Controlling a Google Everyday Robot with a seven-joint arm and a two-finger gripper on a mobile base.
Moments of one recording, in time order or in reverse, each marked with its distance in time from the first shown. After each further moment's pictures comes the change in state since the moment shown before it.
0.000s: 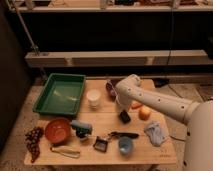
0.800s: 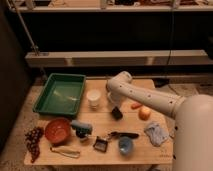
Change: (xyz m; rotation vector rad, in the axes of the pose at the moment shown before) arm 0.033 -0.050 0.003 0.044 0.010 -0.099
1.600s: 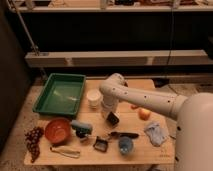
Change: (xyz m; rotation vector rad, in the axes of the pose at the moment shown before) arm -0.035 -0.046 -0.017 0.014 -0.073 -0.144
